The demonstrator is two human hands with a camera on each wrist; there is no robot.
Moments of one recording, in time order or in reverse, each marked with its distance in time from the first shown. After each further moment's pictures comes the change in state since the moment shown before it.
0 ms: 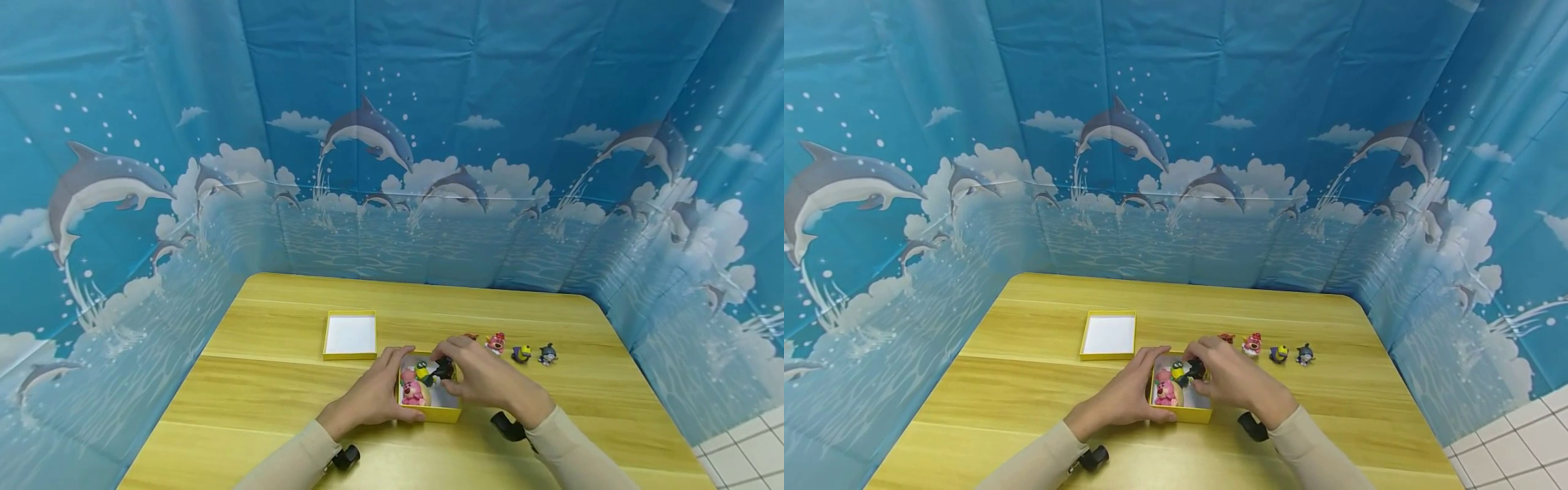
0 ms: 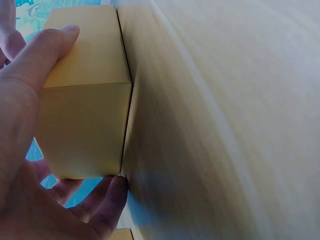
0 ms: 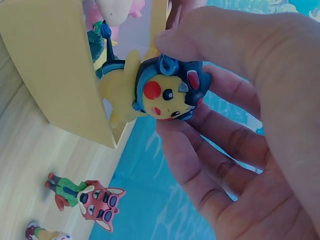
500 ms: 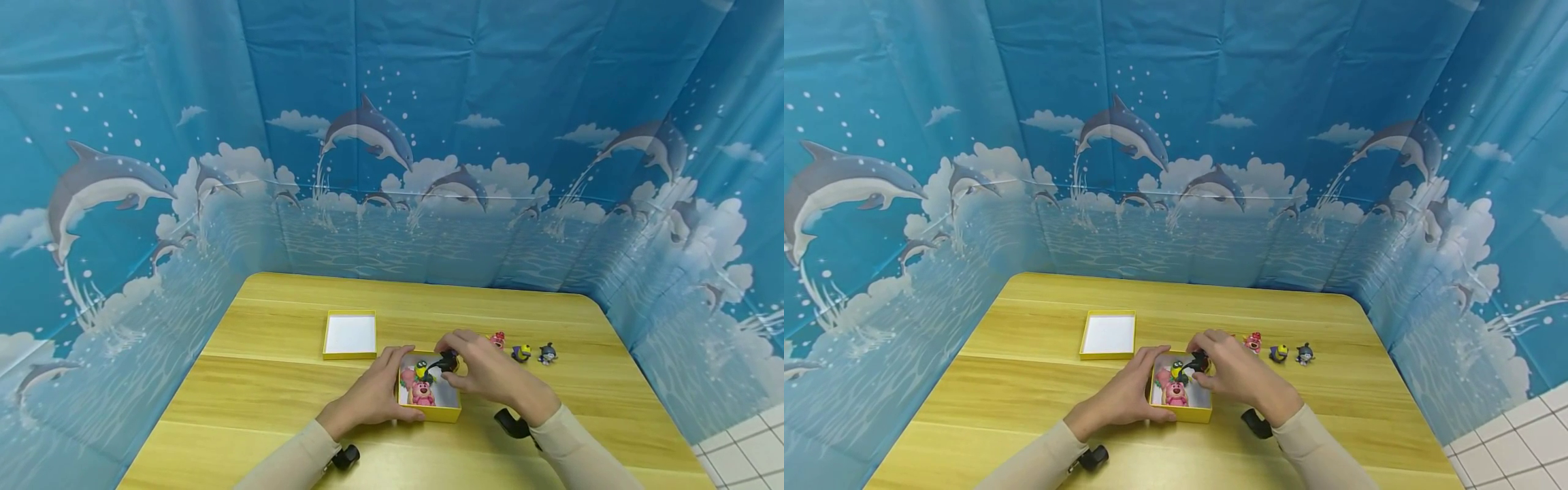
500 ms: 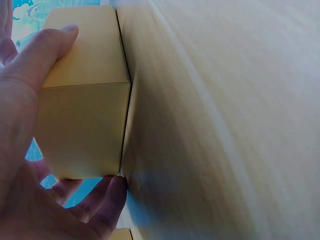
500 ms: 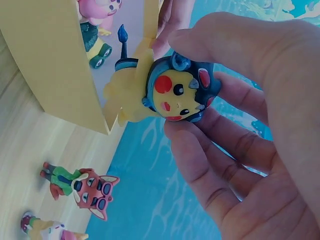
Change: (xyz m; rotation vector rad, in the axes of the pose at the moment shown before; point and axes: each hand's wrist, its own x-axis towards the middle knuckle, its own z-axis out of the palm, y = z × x) left_hand 0.000 0.000 0.000 0.006 0.004 0.001; right_hand -0.002 0.002 -0.006 -0.019 0.089 -0.015
